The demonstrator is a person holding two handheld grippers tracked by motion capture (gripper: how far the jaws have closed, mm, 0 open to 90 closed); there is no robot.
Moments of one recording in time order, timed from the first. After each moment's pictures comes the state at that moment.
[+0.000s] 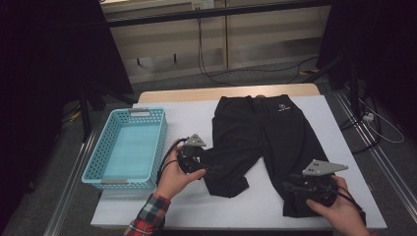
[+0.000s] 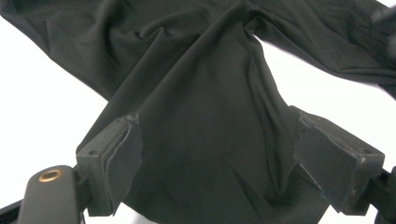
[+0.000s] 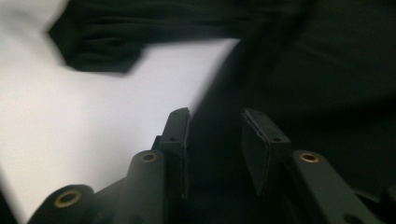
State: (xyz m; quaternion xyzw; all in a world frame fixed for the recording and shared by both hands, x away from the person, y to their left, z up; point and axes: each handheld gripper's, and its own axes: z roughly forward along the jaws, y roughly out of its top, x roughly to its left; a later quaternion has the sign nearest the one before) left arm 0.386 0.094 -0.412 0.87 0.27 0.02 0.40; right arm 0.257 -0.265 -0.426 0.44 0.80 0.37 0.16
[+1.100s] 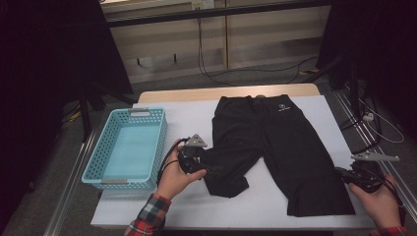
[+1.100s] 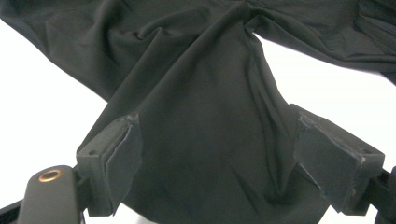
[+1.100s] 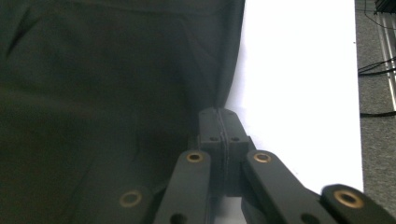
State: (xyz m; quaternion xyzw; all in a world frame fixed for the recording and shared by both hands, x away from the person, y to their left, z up) left arm 0.385 0.093 -0.410 0.88 0.27 0.03 0.40; right arm 0.267 -0.379 -0.443 0.61 0.71 0.29 0.21
